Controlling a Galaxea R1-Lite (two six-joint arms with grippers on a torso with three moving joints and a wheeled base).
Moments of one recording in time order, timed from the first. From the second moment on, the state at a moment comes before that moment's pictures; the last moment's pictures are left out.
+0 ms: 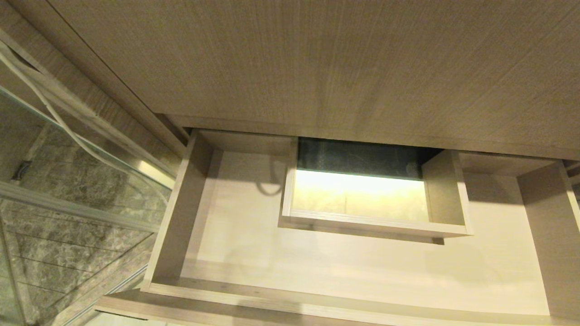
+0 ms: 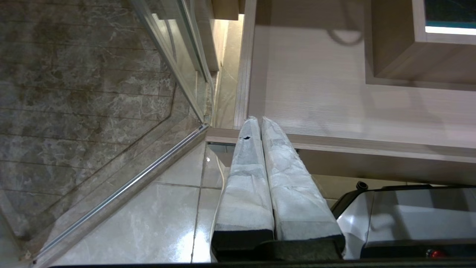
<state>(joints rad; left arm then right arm) 0.00 0.00 0.00 0.00 0.00 0.00 0.16 0.00 0.00 -0.10 0.01 -0.07</state>
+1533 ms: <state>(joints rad) 0.00 0.00 0.00 0.00 0.00 0.00 0.16 0.00 0.00 -0.10 0.01 -0.07</state>
